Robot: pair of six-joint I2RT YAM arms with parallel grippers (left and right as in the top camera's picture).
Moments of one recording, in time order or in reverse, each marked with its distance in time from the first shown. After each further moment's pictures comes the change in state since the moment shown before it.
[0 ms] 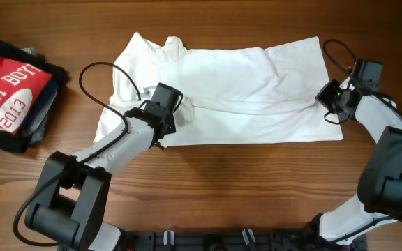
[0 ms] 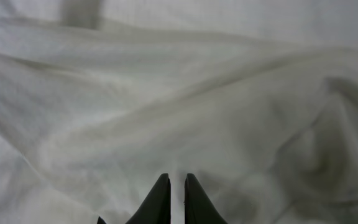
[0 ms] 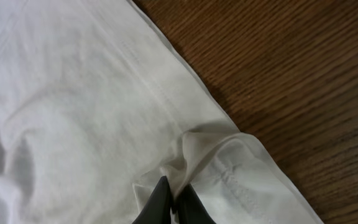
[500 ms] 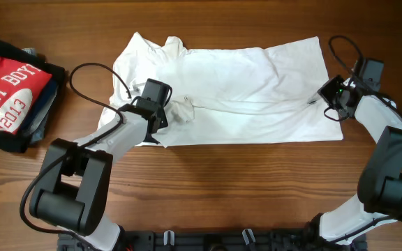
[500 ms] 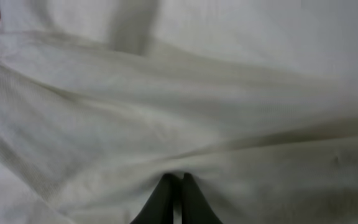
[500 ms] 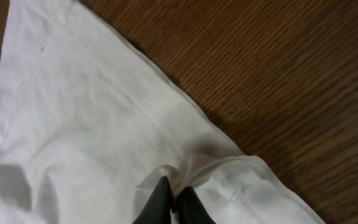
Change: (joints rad) left arm 0.092 0.084 0.006 0.063 -0.010 -0.009; right arm 0.000 0.000 0.000 0.064 0.030 0.160
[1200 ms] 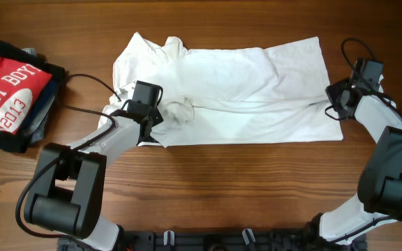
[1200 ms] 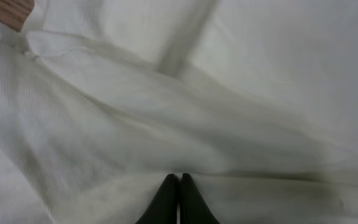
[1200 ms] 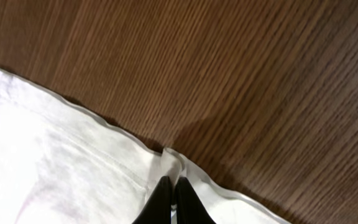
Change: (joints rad) left arm 0.059 -0.018 -0.075 0.130 0.028 -0.137; right arm -0.002 0.000 0.000 -0.021 0.176 0.251
